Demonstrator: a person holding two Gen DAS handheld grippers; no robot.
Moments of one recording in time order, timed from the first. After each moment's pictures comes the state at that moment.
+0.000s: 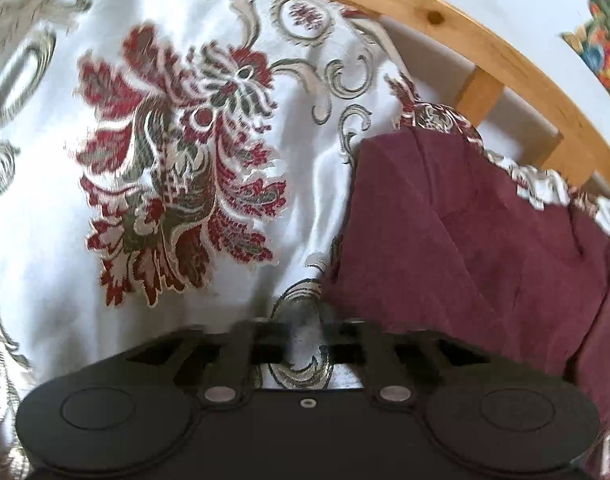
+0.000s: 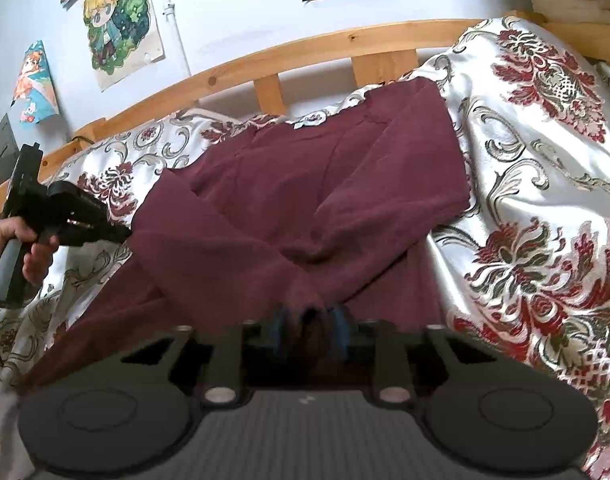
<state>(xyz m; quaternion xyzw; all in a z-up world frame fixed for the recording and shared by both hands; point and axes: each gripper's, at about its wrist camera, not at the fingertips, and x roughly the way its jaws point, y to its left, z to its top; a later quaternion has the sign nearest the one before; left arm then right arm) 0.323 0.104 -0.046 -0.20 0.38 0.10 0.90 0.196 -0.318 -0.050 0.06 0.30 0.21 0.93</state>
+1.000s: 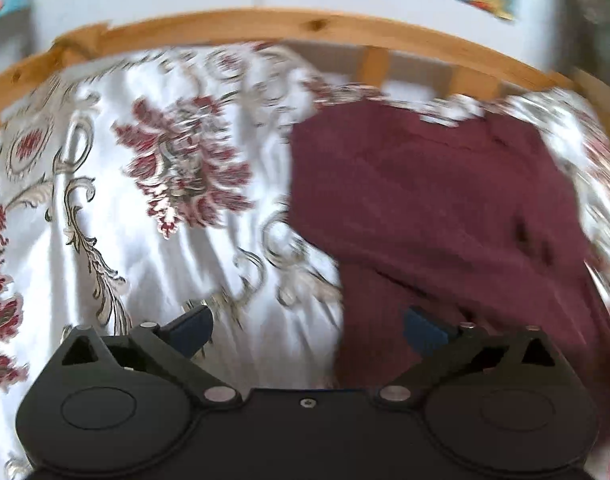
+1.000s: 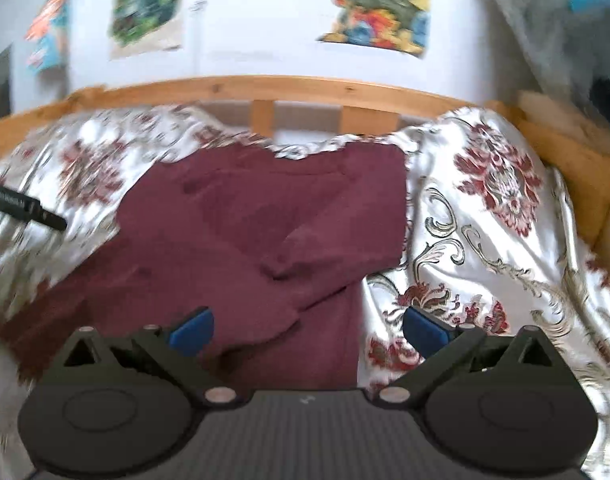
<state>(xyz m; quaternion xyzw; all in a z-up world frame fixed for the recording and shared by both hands) 0.183 0.048 -0.007 -0.04 0.37 0.03 0.93 0.122 -0.308 0.005 -0.09 0.26 0.15 0.95</state>
